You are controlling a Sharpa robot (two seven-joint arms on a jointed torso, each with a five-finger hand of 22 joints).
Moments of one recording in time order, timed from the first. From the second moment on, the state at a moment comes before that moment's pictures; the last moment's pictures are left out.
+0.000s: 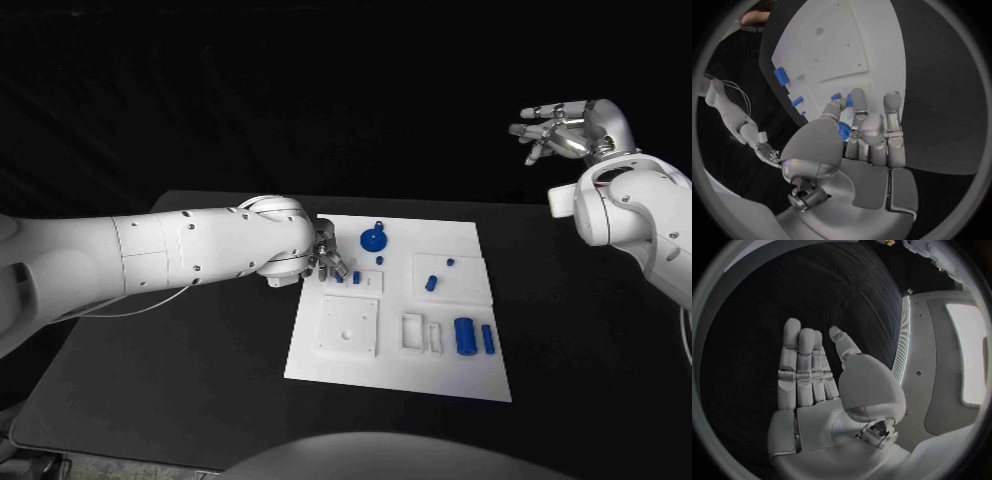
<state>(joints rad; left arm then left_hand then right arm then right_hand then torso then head) 1.32 -0.67 -0.24 1.39 -1.04 0.00 -0.60 1.13 0.09 -0.01 -0.14 0.79 1.15 0.00 0.15 0.93 1.45 -0.06 0.52 0.40 1.43 -0.11 1.22 0.87 0.05 1.28 -0.13 0.53 1.31 1.08 -0.66 0.39 1.12 -0.92 -0.49 0.10 1.24 -0.01 0.05 -0.26 0.37 1.03 0.11 0.06 0.06 1.29 0.01 0.37 0.28 1.34 -0.04 0.57 0.82 0.10 1.46 -0.07 0.11 0.96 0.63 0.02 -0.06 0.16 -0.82</state>
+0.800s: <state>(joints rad) 1.32 -0.68 -0.24 1.39 -1.04 0.01 -0.60 1.12 0.09 -0.01 -0.13 0.81 1.15 0.01 0.15 0.93 1.45 -0.06 0.52 0.40 1.43 -0.11 1.22 0.88 0.05 1.28 -0.13 0.53 1.31 1.08 -0.66 0.39 1.11 -0.92 -0.49 0.10 1.24 -0.01 0.05 -0.26 0.37 1.03 0.11 0.06 0.06 1.29 0.01 0.37 0.28 1.34 -0.04 0.57 0.82 0.10 1.46 -0.07 0.11 0.96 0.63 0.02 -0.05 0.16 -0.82</state>
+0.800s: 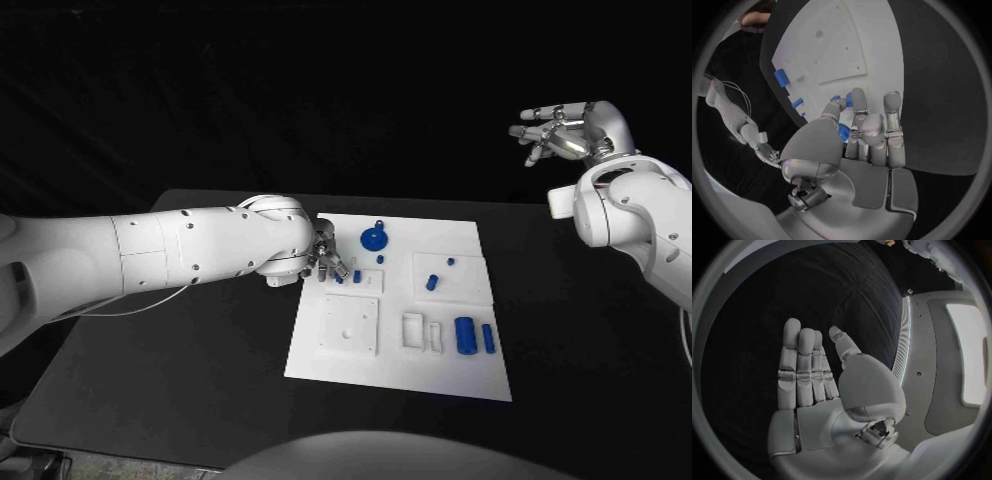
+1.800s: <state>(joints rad) 1.31 -0.69 -0.24 1.41 -1.06 -0.06 -0.60 1.12 0.08 0.00 -0.14 0.83 1.16 0.00 0.15 0.93 1.46 -0.07 0.51 0.40 1.44 -0.12 1.22 0.88 0.05 1.28 -0.13 0.53 1.31 1.07 -0.66 0.39 1.11 -0.92 -0.49 0.11 1.23 -0.01 0.06 -0.26 0.37 1.04 0.11 0.06 0.06 1.29 0.01 0.37 0.28 1.34 -0.04 0.57 0.82 0.10 1.46 -0.07 0.11 0.96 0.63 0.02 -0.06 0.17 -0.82</state>
